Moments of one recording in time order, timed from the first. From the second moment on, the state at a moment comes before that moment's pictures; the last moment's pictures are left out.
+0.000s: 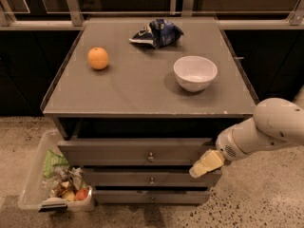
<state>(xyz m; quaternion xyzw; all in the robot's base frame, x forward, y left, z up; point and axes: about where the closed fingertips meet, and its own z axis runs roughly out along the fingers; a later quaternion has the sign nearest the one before) 0.471 -0.188 0.661 -0.37 0.89 0.17 0.20</state>
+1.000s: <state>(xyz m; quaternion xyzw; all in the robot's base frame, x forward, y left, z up) 0.472 -0.170 0.660 -0.39 0.88 0.19 0.19</state>
